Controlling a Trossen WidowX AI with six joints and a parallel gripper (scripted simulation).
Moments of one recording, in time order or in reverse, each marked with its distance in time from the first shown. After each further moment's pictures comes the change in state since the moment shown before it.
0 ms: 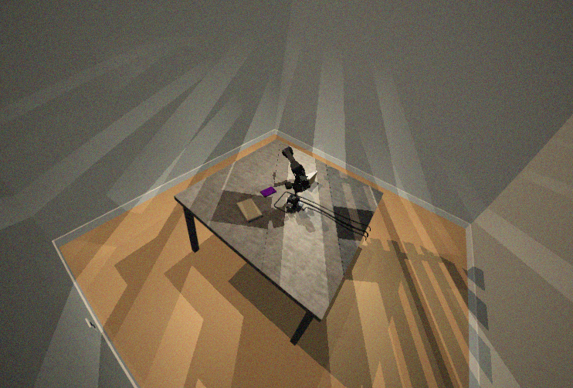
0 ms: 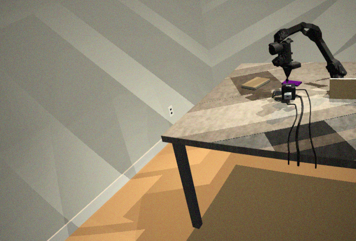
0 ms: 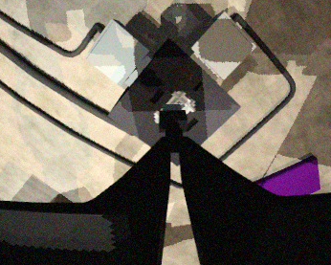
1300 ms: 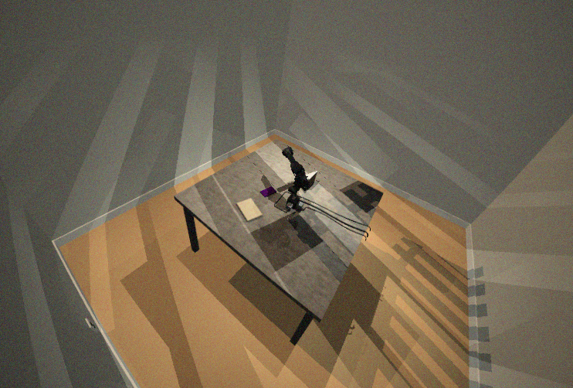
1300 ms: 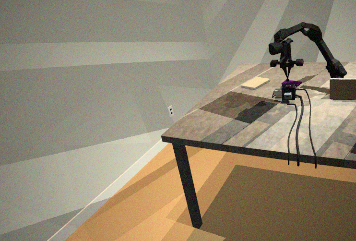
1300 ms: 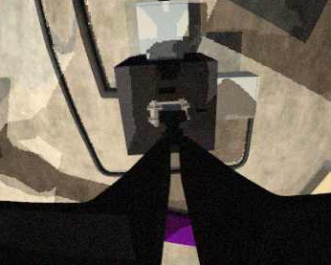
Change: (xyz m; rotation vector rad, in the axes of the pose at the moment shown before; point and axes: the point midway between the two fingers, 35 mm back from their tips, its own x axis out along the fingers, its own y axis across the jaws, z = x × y) arm 0.000 0.000 0.000 -0.791 -0.001 -0.001
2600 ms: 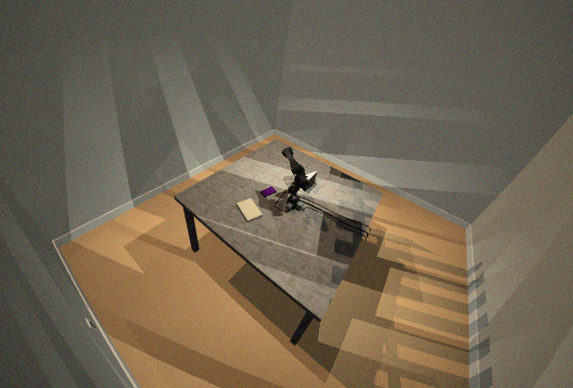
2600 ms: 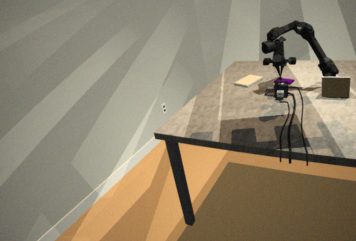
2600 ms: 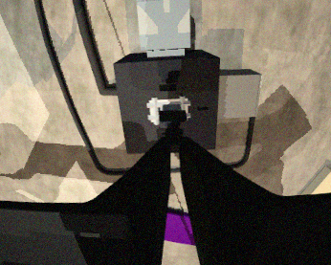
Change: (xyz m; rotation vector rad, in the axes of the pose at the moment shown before) arm 0.003 0.000 -0.002 -0.007 0.010 0.002
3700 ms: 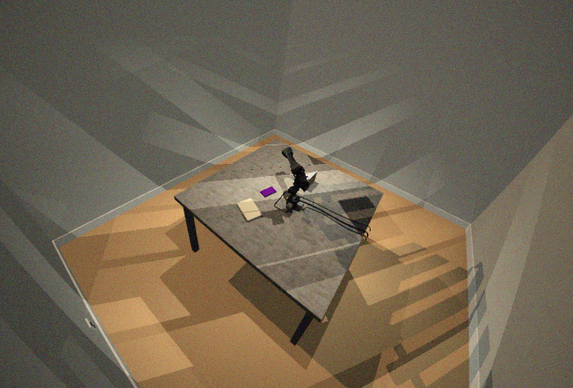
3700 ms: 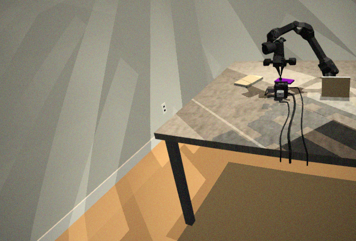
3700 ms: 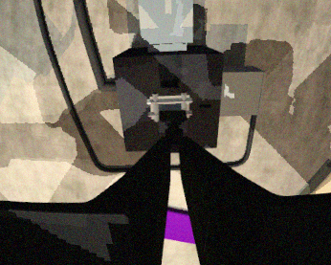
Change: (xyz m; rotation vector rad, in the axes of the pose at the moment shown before) arm 0.004 0.001 -0.002 -0.014 0.017 0.001
